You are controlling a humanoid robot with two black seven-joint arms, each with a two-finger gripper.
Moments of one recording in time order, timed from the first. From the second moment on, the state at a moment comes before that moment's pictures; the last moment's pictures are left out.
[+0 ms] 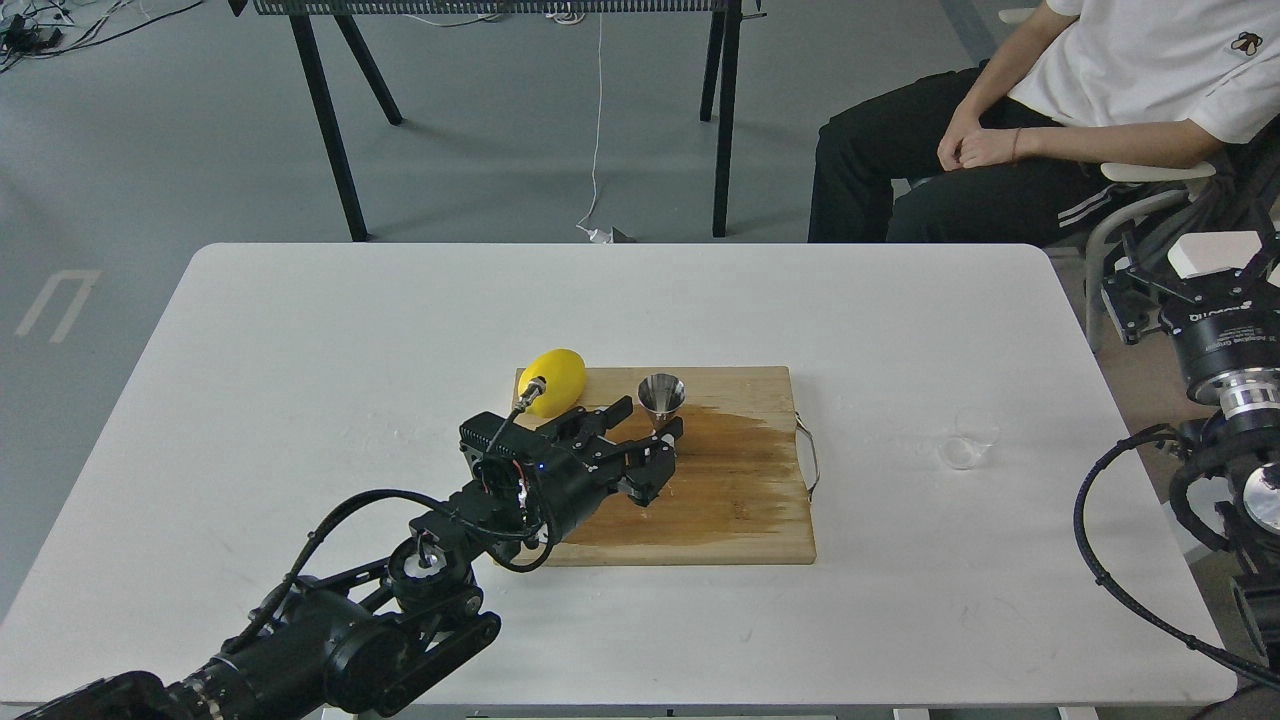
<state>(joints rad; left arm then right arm) -0.43 0.03 -0.58 -0.91 2.18 0.28 -0.13 0.33 -0.40 1.41 0.83 0.14 0.49 0.12</state>
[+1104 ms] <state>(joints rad) -0.43 0.34 -0.65 -1.17 1.34 0.41 -0.46 0.02 -0.48 1.39 0.91 0.31 0.49 -0.05</state>
